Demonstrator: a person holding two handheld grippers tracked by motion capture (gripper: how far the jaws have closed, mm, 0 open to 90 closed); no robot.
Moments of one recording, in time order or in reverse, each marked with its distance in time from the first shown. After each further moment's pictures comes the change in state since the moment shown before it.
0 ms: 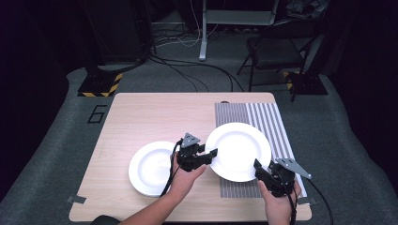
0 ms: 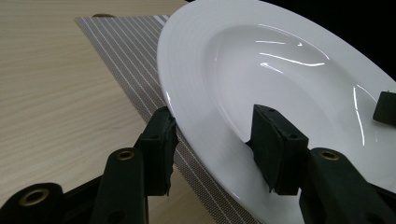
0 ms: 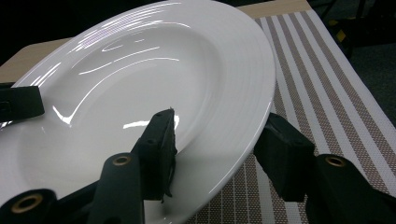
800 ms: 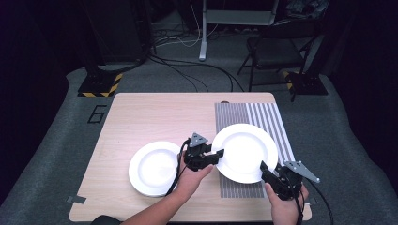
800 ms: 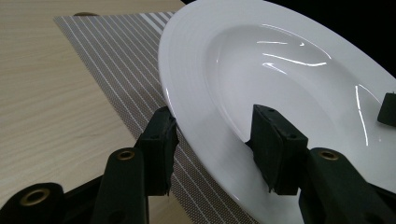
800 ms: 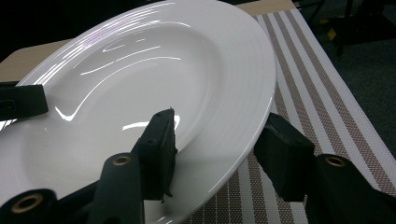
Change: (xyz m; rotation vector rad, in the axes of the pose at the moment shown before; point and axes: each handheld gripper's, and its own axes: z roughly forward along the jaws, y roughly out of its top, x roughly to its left) left arm -0.012 0.002 0.015 0.012 -0.017 0.016; right arm -0.016 -0.003 -0.008 -0.007 -0.021 0.021
